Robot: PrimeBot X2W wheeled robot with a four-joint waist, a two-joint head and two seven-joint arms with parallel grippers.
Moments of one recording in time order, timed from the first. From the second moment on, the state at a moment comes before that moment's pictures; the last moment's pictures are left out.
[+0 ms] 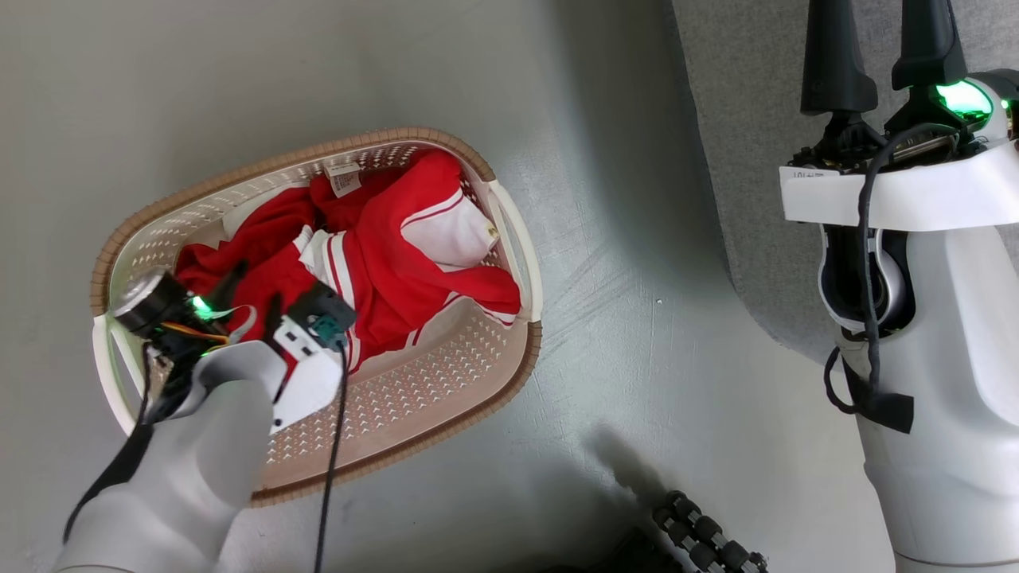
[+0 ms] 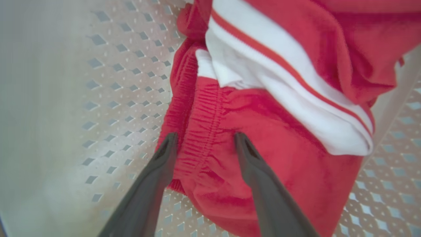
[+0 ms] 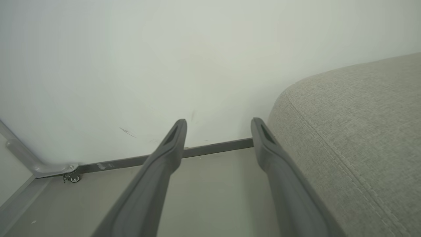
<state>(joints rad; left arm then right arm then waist) -0.83 0.19 -0.56 1.16 0.42 0.17 0.01 -0.70 -0.05 0.09 0.20 0.40 0.12 -0.25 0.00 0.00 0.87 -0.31</state>
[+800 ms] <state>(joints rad) -0.84 0.12 -0.56 1.16 0.39 0.18 -0.04 -0.70 -0.05 0.06 0.22 0.41 0.12 -0.25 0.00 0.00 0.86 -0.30</state>
